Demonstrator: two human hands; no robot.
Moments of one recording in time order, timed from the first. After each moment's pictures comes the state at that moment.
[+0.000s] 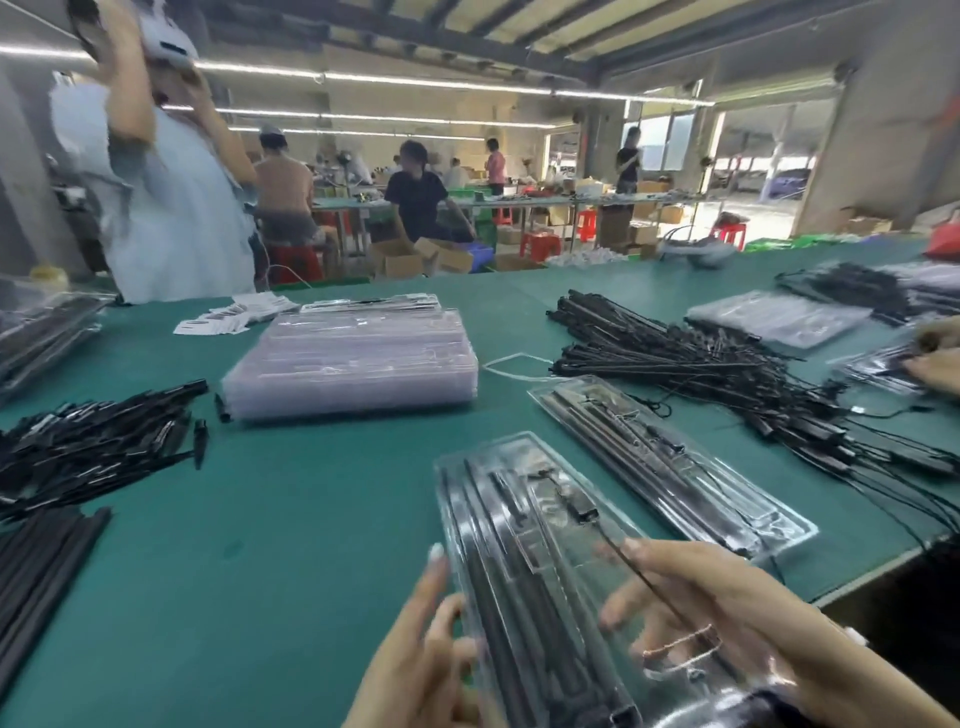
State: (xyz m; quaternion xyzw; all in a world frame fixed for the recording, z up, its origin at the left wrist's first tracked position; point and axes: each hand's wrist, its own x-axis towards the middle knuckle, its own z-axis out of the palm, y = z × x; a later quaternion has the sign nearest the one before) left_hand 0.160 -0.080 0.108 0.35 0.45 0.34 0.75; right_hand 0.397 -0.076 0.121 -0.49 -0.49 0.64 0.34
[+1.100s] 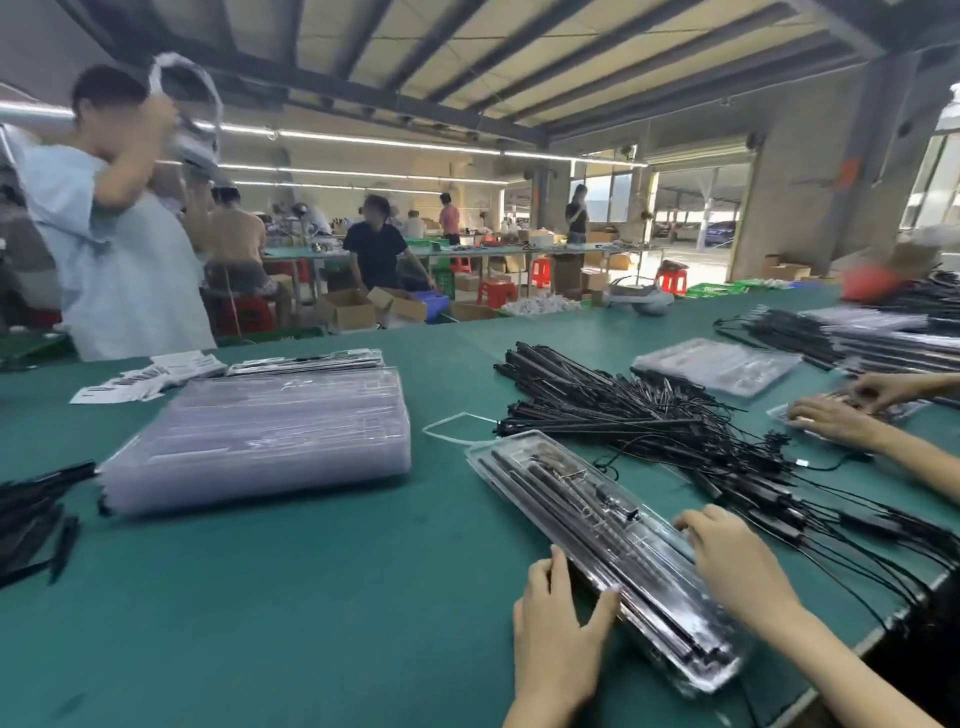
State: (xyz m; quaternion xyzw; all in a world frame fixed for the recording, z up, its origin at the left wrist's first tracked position) left_hand 0.347 0.046 0.035 0.74 0.51 0.26 0.34; right_hand 0.553 0.040 0.070 -0.79 -0.58 -0.05 0.18
